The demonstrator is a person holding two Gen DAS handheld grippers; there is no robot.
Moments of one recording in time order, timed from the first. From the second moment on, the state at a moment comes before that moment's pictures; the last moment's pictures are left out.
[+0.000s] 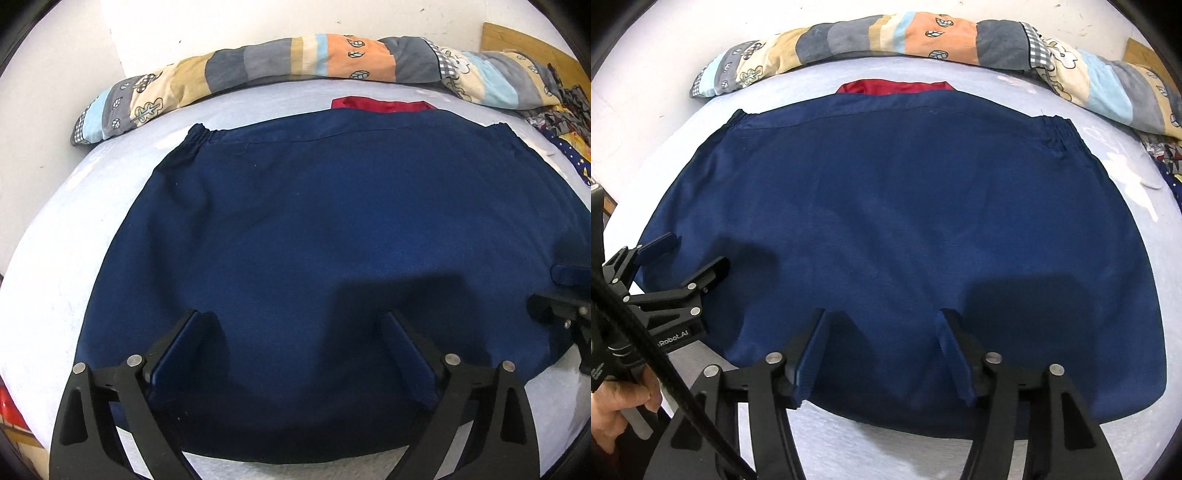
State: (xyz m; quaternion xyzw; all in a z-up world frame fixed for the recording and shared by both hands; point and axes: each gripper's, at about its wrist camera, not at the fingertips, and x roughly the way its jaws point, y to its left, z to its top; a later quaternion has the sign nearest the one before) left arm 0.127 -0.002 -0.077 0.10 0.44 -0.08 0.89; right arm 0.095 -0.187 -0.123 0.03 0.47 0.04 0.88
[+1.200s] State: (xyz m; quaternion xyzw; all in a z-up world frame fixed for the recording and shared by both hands) left arm 0.134 0.015 -0.071 0.09 0.44 -0.05 0.89; right arm 0.082 -0.244 -0.111 0.18 0.46 0.02 0.87
